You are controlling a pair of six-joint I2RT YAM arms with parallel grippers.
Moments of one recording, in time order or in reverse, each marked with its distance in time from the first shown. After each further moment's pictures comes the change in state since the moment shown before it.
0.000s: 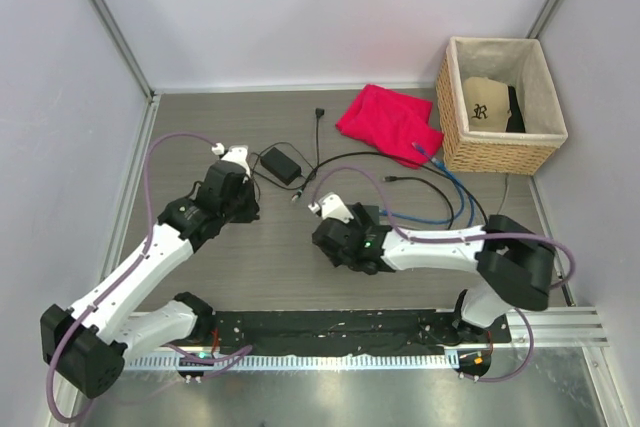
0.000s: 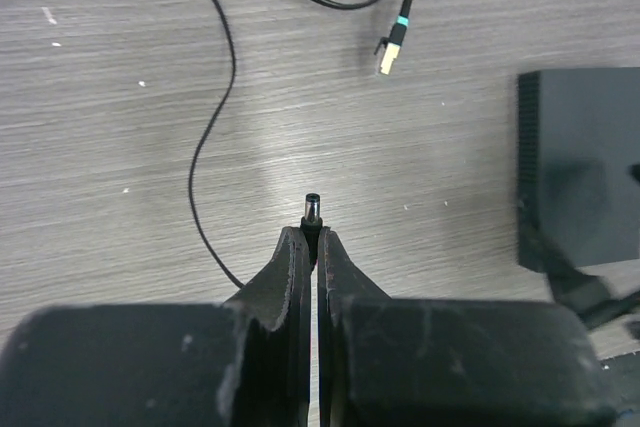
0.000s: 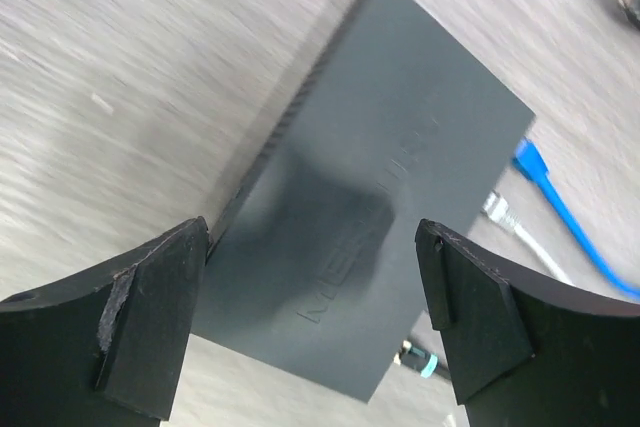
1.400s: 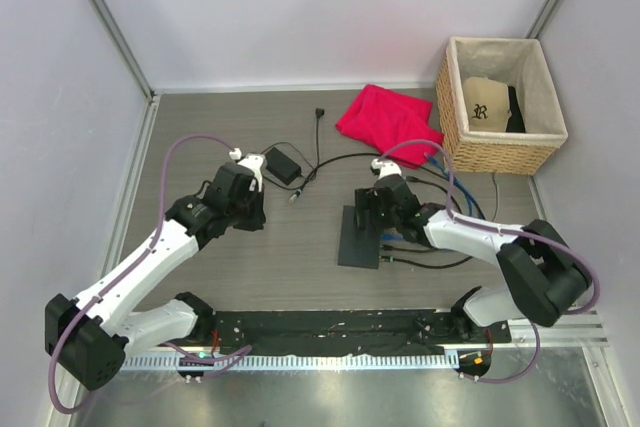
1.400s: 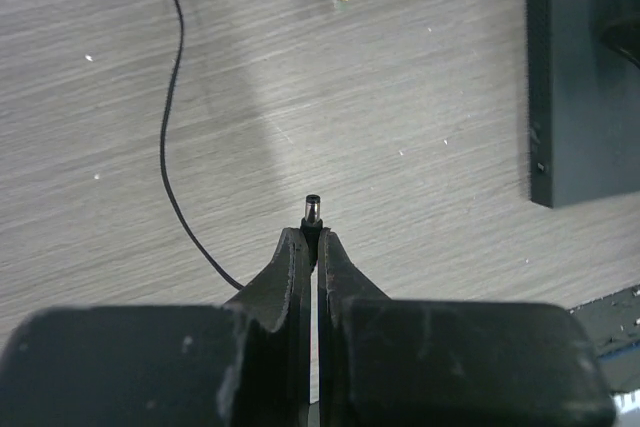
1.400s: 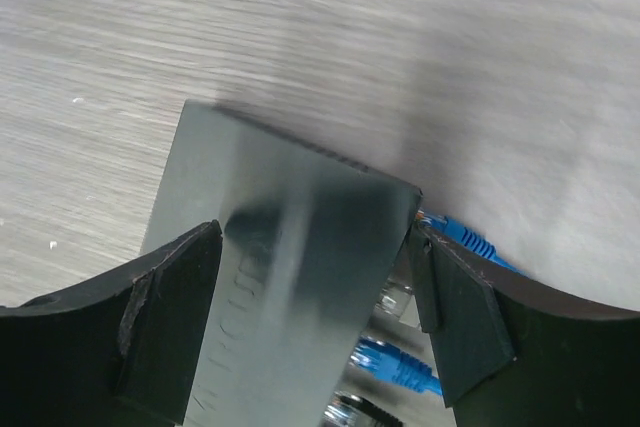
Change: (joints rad) left arm -0.036 0.043 0.010 -0.051 0.095 0.095; right arm -0.493 -0.212 -0.259 0.290 -0.467 0.128
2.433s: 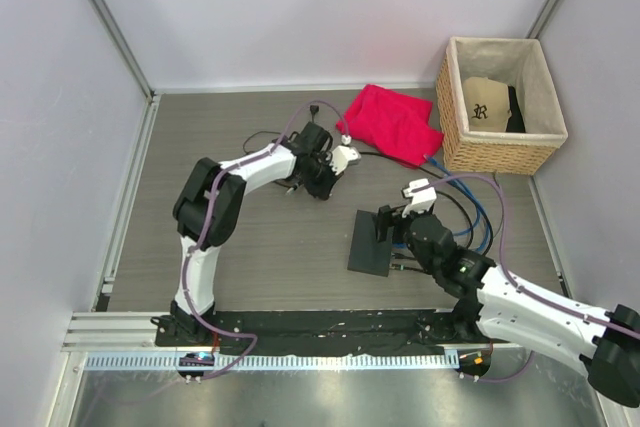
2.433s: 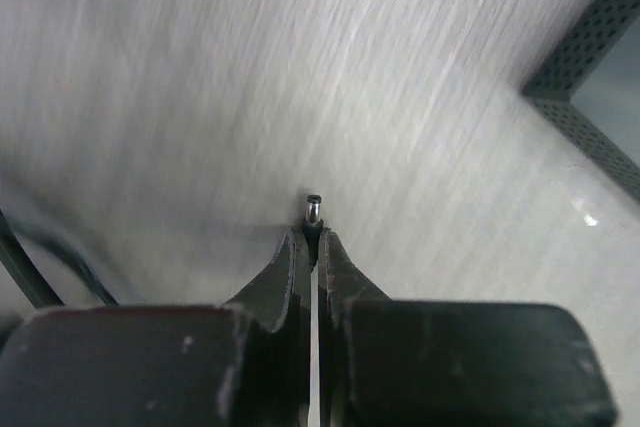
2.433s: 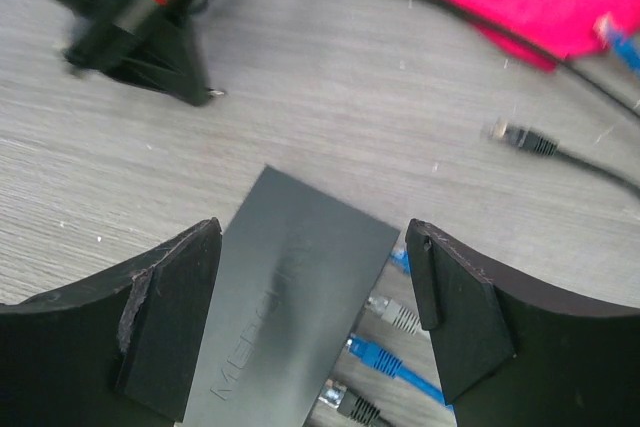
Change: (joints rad) left arm -0.036 1.056 0.651 0.141 0.450 0.794; right arm 0.202 -0.632 -0.267 0.088 0.337 -0.180
